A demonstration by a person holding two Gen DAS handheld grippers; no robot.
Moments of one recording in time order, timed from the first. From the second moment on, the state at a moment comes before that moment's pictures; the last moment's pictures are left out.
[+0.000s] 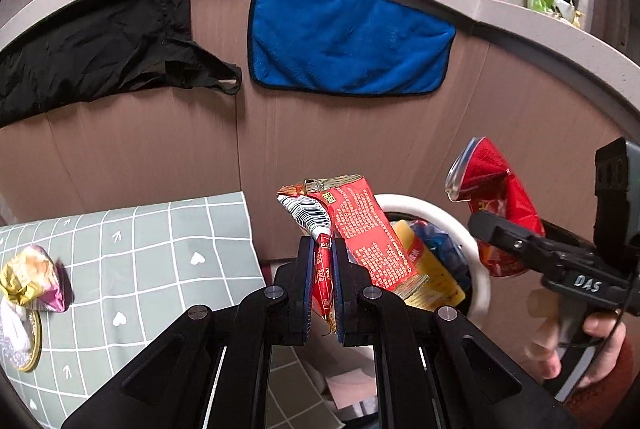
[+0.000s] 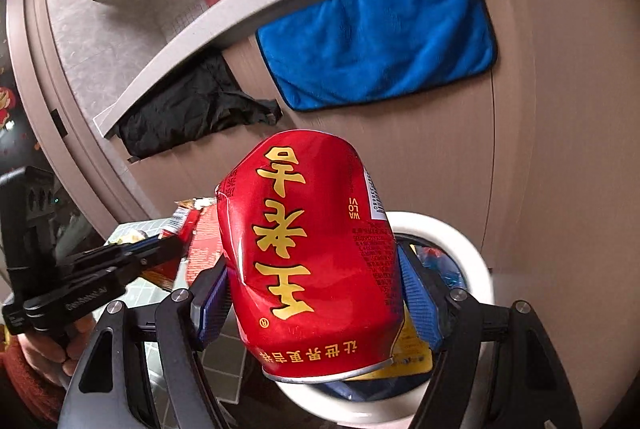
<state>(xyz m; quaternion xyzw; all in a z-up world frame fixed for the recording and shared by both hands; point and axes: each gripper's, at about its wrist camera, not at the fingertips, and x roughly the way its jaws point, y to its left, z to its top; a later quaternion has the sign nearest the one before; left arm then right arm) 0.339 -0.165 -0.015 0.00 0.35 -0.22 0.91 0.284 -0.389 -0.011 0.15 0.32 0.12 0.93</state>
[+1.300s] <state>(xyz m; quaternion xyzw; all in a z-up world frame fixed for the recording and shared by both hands) 0.381 -0.239 -0.072 -0.03 0.46 -0.24 0.86 0.262 -0.453 -0.030 0.21 0.28 0.06 0.93</state>
